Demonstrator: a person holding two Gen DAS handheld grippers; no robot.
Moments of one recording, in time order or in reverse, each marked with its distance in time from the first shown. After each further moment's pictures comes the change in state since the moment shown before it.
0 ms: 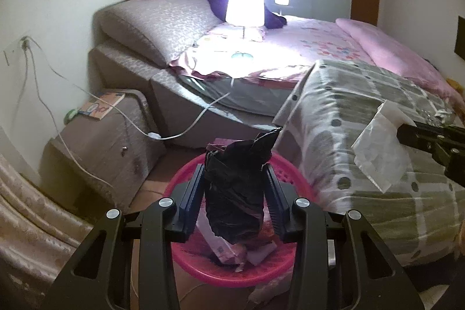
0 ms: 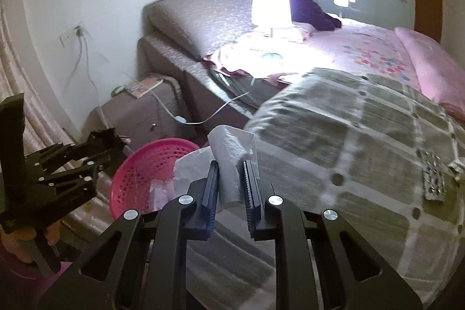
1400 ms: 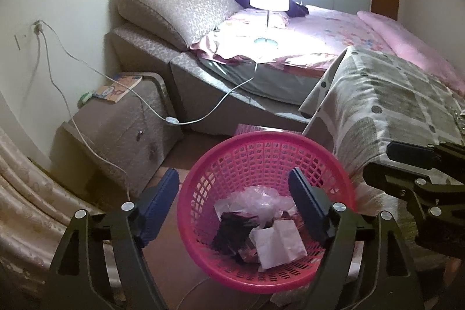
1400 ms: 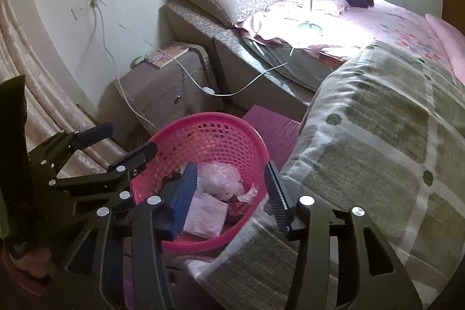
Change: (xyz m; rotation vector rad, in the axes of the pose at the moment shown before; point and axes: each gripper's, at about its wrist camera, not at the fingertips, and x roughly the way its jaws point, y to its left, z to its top) left arm 0.028 0.024 -0.013 -0.036 0.057 0.077; right arm 0.065 0.044 -0.006 -0.001 0.137 0.096
